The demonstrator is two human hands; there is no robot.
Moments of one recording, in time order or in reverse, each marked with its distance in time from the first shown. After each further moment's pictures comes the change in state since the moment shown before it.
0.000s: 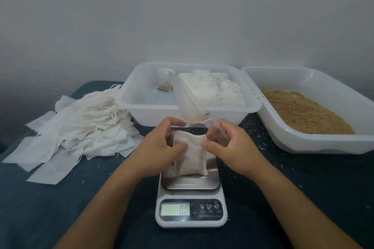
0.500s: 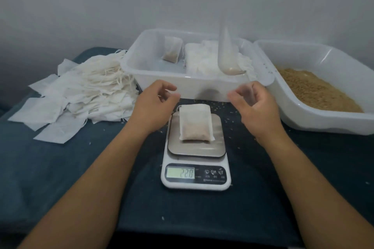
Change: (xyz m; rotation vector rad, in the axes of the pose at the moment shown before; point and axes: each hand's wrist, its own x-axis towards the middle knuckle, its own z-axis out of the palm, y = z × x) left_hand 0.018 -0.027 -0.005 0.039 0.373 -0.013; right_hand 0.007 0.015 -0.012 -0.094 0.355 0.060
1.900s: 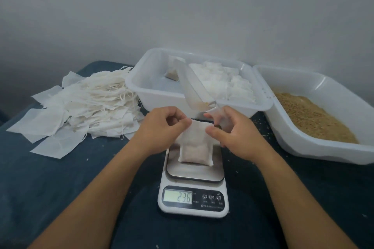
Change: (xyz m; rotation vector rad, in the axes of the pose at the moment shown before) left_hand -0.002 0.008 0.000 -0.018 -0.141 0.055; right_hand 0.015 -0.013 0.014 -0.193 -0.386 -0.094
